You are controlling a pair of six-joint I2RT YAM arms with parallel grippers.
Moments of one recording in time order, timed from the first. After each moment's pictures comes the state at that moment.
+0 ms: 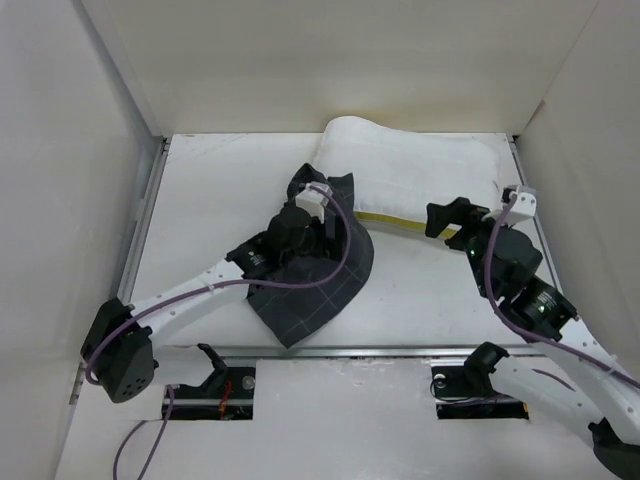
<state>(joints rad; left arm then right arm) -0.80 1.24 0.89 -0.06 -0.15 -0.37 0.68 0.66 0.87 -0.28 0.62 0.46</state>
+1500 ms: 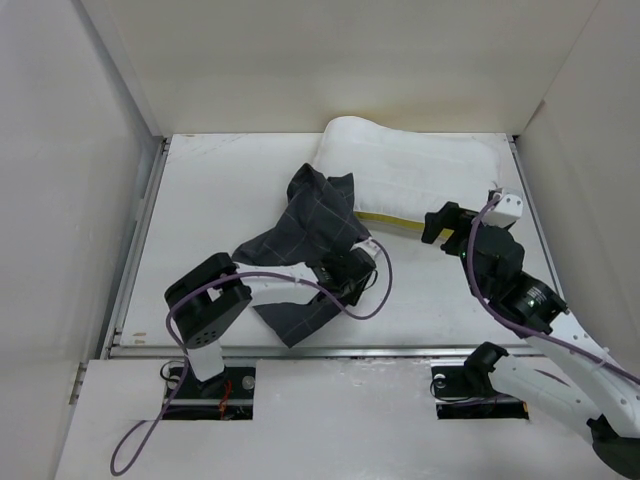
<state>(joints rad) -1.06 1.74 0.97 -0.18 -0.23 -0.41 0.68 0.71 0.85 -0.37 0.67 0.46</state>
